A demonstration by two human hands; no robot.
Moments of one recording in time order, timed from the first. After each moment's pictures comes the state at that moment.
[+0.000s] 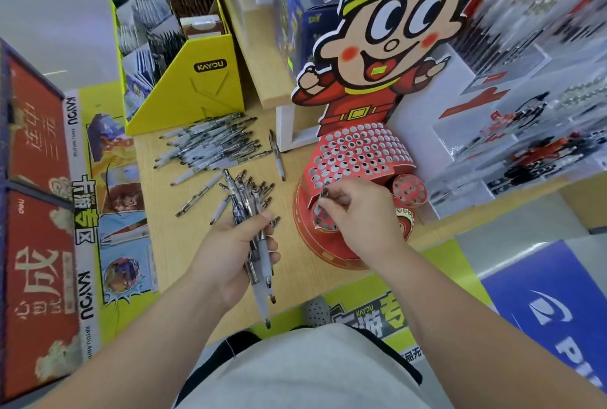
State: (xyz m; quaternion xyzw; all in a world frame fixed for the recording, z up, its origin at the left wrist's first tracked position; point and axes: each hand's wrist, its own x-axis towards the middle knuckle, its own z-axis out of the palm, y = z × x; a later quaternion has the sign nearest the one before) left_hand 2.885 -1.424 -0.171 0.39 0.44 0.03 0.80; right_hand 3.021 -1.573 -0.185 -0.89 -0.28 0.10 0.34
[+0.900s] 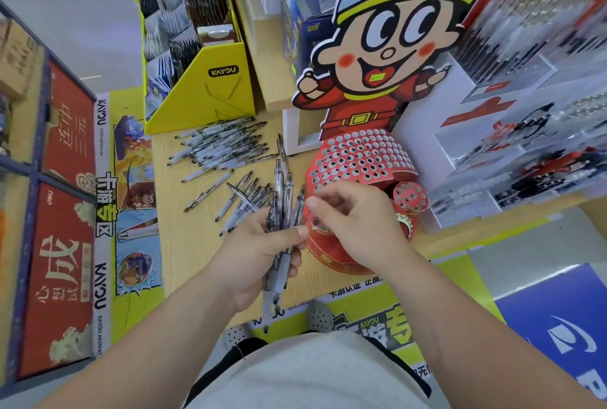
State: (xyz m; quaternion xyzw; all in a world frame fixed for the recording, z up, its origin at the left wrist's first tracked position) left_hand 2.885 -1.454 -0.149 0.50 0.33 -0.03 0.80; right_hand 3.010 -1.582 -0.149 -0.82 -0.28 0.22 0.46
